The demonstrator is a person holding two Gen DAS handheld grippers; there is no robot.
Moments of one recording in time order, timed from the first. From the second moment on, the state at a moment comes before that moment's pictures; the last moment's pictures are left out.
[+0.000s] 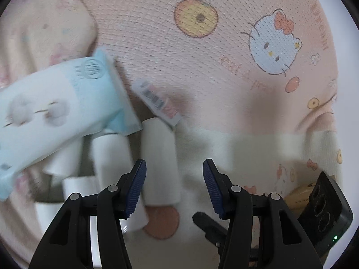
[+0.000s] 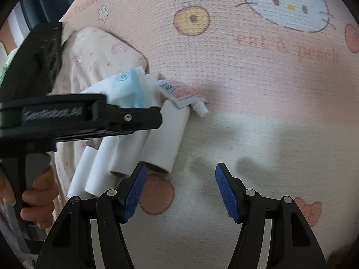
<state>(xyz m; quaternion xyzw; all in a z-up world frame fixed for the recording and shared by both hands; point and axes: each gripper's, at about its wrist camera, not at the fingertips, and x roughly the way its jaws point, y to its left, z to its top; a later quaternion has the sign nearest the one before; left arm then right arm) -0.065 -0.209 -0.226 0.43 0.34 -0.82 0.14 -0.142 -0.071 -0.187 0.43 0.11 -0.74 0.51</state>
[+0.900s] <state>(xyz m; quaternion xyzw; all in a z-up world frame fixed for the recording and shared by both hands) -0.045 -0.175 -0.263 0.45 0.40 -0.79 0.08 -0.131 -0.056 -0.204 0.44 0.10 -0.71 0.54</state>
